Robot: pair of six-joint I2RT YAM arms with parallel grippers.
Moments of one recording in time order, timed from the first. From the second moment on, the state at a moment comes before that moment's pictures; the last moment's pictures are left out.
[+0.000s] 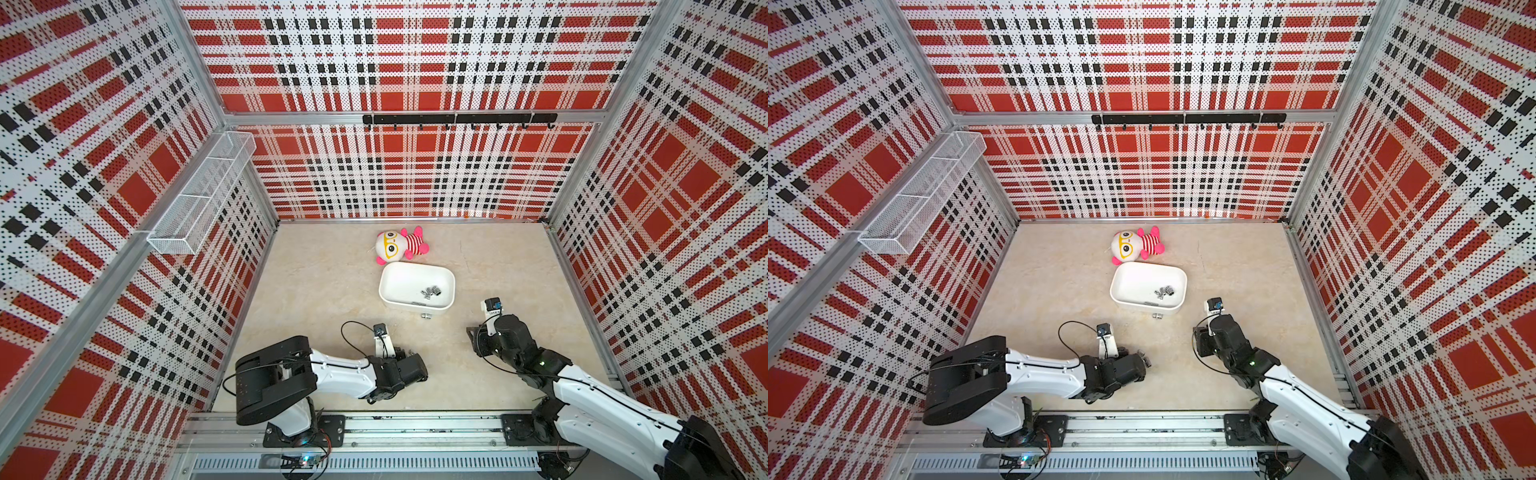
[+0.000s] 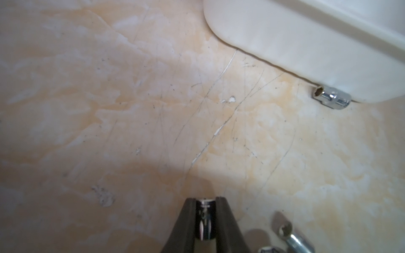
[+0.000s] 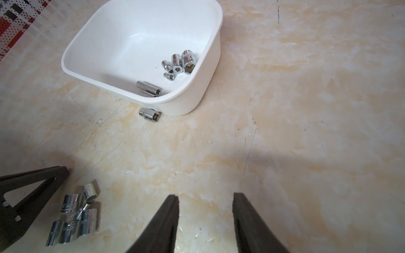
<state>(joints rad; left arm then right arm) -1.21 1.57 0.57 -0.18 -0.72 -1.29 0.64 0.87 0.34 -0.14 0.14 0.39</state>
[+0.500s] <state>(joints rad) -1.14 1.38 0.65 -0.25 -0.69 -1.10 0.64 0.87 0.34 -0.14 0.14 0.39</state>
